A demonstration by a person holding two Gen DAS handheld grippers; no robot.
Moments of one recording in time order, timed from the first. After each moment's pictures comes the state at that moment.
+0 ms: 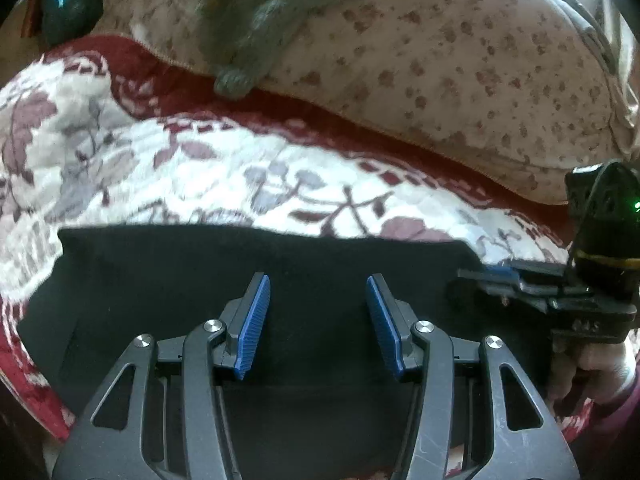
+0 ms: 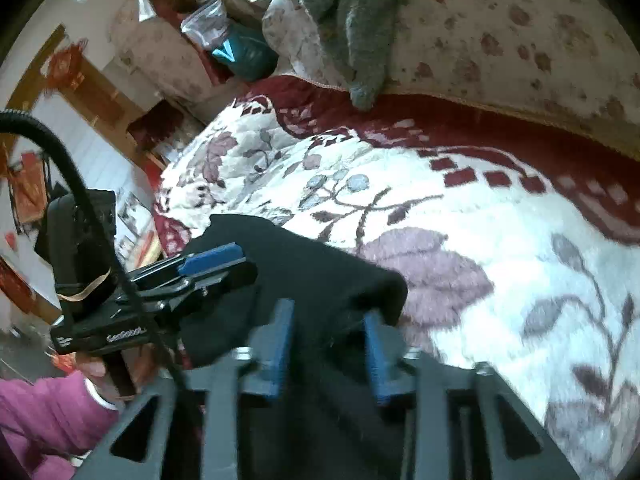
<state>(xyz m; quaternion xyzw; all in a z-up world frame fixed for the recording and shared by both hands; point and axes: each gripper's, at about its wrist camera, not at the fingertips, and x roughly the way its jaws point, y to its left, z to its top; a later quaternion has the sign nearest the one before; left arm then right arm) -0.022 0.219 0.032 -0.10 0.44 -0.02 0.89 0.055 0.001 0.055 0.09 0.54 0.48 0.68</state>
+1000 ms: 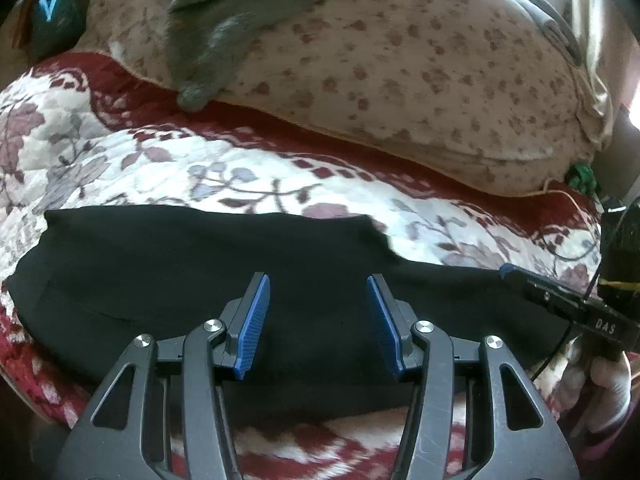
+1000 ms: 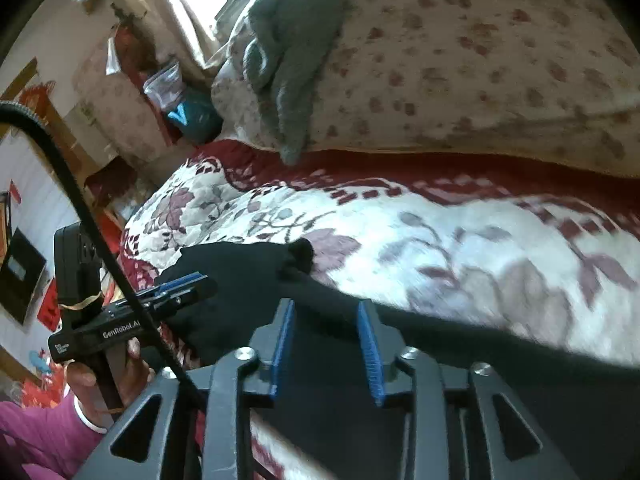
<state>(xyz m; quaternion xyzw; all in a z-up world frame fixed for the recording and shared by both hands) -0.062 0.158 0.057 -0.10 0.41 -0.06 0.90 -0.006 -0.128 0.108 0.13 0.50 0.36 0.78</state>
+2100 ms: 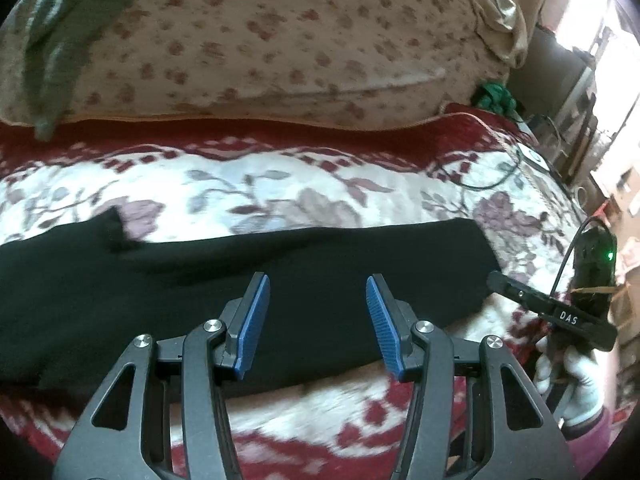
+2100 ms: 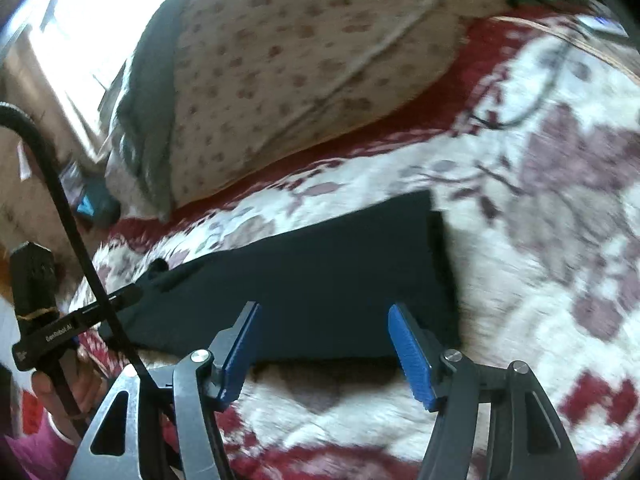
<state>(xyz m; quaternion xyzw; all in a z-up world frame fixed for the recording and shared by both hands) -0.058 -0.013 0.068 -0.05 0.45 -0.22 0.86 -0.091 -0.351 0.107 0.22 0.50 0.13 0.83</state>
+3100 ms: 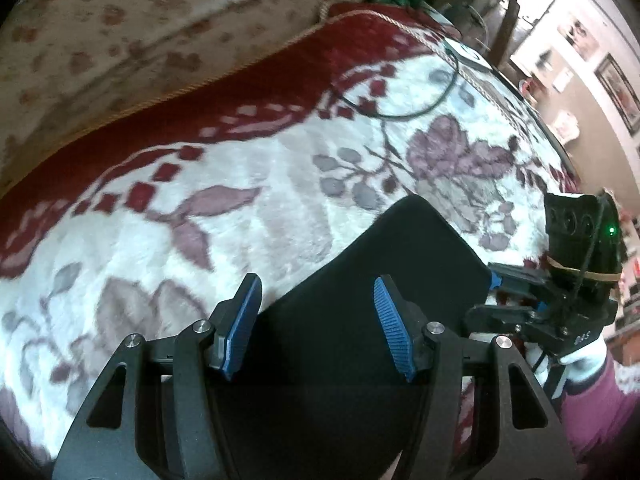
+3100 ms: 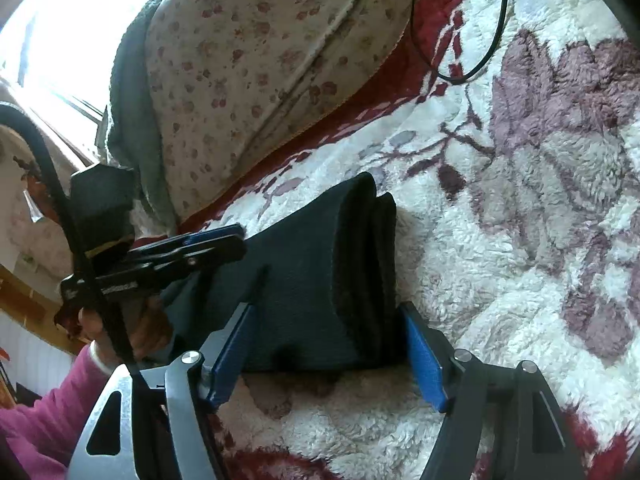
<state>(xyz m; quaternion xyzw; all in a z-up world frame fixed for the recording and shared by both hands) 0.034 -0.161 0.021 0.08 0.52 -0.42 0.74 -0.080 -0.394 0.071 0.30 0.52 0.15 0.79</state>
